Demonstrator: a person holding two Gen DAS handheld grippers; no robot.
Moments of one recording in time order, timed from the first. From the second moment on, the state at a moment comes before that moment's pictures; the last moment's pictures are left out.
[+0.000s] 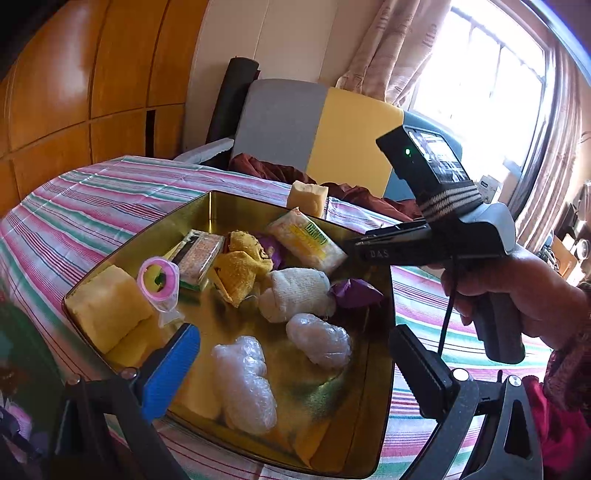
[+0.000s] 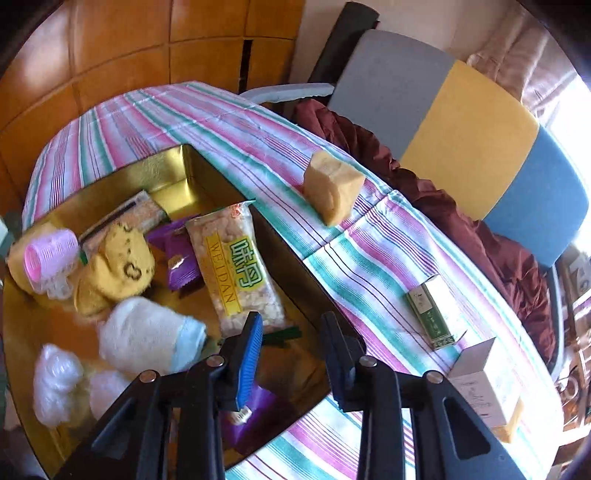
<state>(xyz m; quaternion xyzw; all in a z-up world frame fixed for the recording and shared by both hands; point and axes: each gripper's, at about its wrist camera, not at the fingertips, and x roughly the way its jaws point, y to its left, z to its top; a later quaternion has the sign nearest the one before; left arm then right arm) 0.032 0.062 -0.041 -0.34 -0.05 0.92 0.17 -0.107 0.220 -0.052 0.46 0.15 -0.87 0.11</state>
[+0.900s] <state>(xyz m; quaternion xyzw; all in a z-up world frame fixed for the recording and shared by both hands) 0.041 0.115 -0.043 -0.36 -0.01 0.90 0.22 -0.011 0.353 -0.070 0.49 -0.05 -0.87 0.05</state>
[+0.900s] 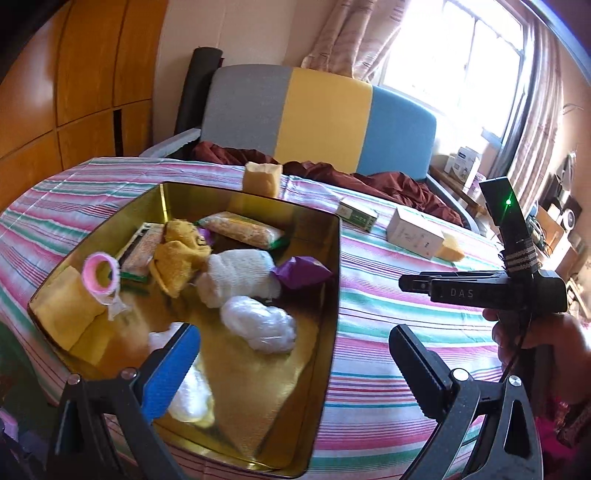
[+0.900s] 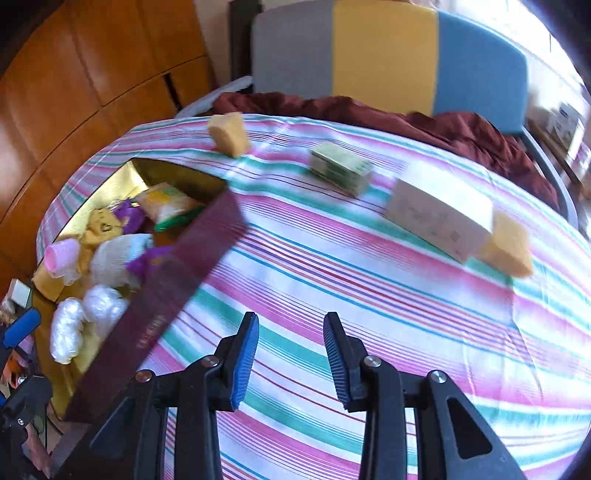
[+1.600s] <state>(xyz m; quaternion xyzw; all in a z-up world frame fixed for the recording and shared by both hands) 0.050 0.179 -0.043 -0.38 0.04 0.89 0.27 0.019 0.427 -0.079 0.47 -0.06 -0.88 -0.03</state>
